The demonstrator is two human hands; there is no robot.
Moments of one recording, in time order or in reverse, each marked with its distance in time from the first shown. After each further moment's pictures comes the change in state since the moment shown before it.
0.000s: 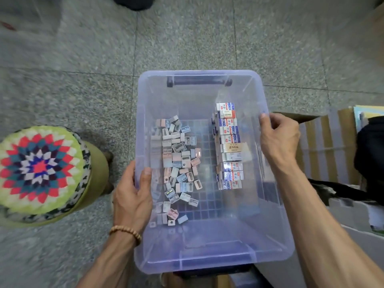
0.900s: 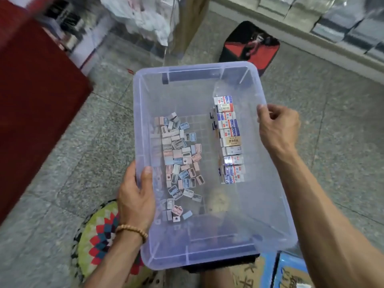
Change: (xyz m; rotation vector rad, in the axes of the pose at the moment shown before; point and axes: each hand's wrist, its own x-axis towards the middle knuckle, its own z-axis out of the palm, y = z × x) left_hand 0.288 0.056 -0.215 -0.170 0.451 -0.154; right_hand 0.117 -0.414 0.273 -0.018 -0.262 -0.344
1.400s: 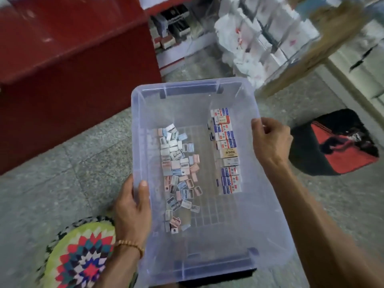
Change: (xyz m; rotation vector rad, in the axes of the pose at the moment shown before) left_hand 0.121 0.019 0.023 -0.033 0.522 -0.333; right_hand 0.132 -0.161 0.188 -0.062 -0.453 -0.334
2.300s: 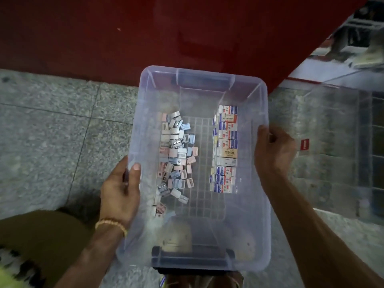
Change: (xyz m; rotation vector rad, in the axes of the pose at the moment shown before) left_hand 0.223 -0.195 0.084 -0.158 0.448 -0.310; right_hand 0.138 -0.024 0.397 -0.061 -0.347 -0.476
